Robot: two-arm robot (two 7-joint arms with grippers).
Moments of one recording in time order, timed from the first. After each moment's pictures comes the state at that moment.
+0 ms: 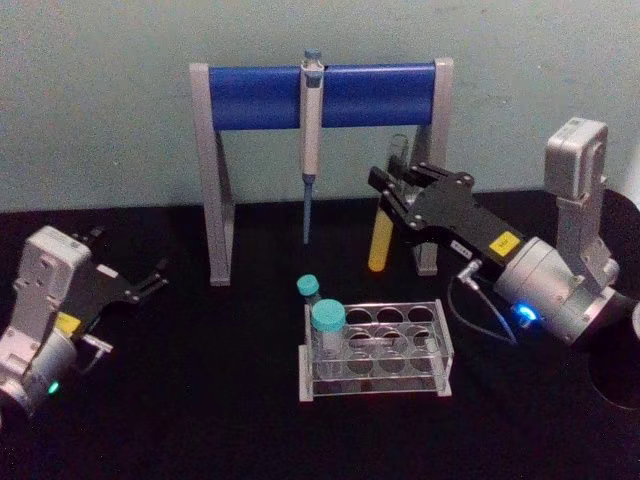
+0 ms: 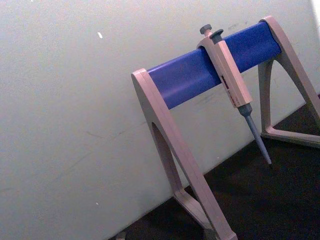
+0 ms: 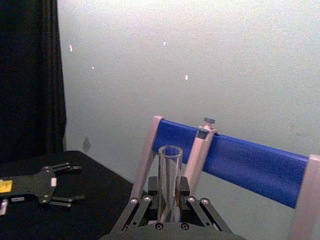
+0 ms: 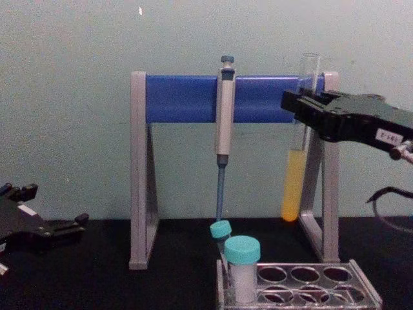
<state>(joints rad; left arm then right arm) -0.20 0.60 0.45 -1.41 -0.25 -0.12 0.03 0.27 0.39 -0.35 -1.56 0.43 -0.09 0.44</state>
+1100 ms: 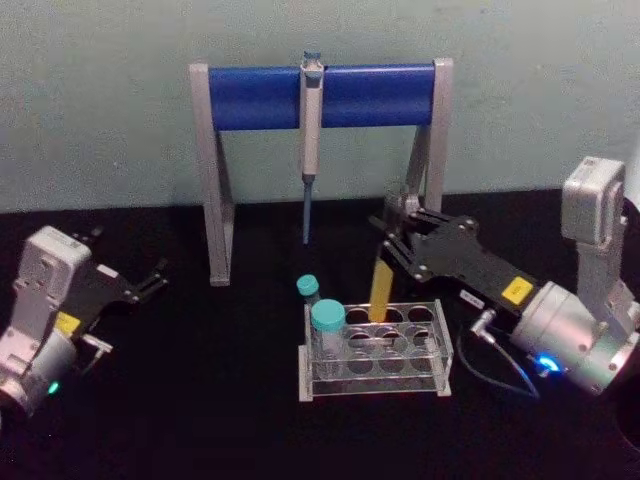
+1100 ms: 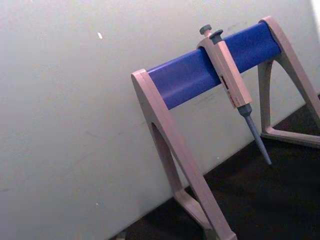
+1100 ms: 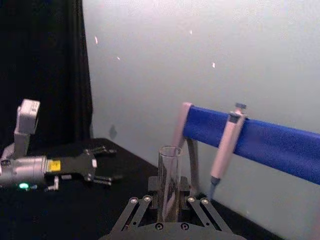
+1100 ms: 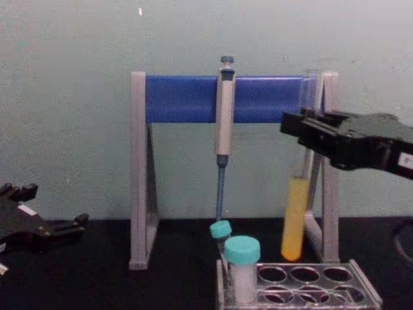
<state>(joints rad) -0.20 0.60 0.45 -1.41 -0.25 -0.12 0.03 0.13 0.46 -0.34 -1.73 0.46 -0.02 0.47</state>
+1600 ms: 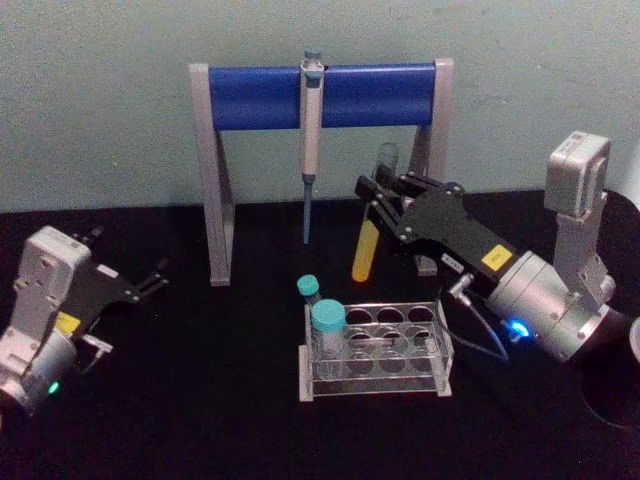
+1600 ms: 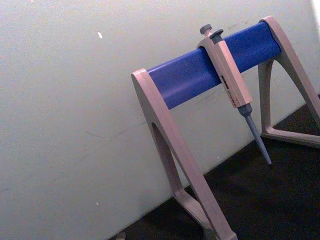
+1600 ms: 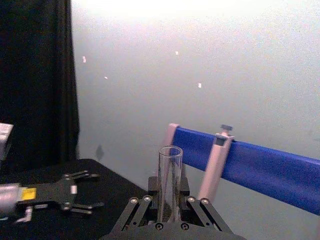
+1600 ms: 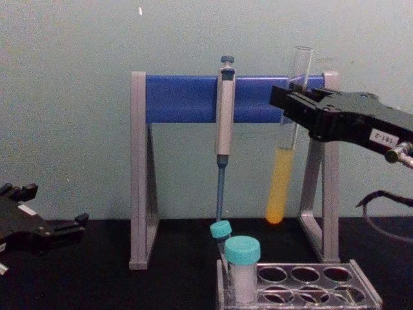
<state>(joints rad) -0.20 0.60 0.45 -1.41 -0.25 -0.12 0.03 0.22 0.38 -0.36 -1.61 0.45 -0.11 0.45</state>
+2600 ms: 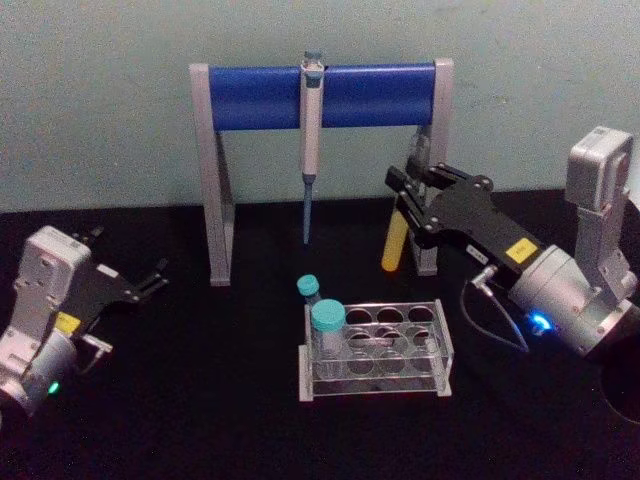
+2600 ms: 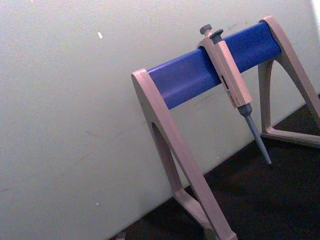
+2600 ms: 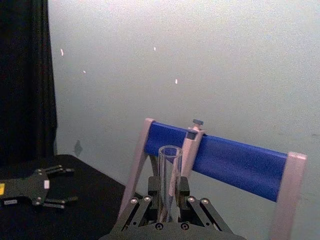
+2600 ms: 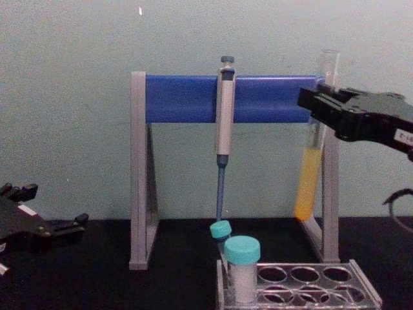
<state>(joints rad) -0.20 0.60 0.45 -1.41 -0.25 -0.12 0.03 0.21 0.38 -0.31 -1.60 0.41 -0.11 0.42</state>
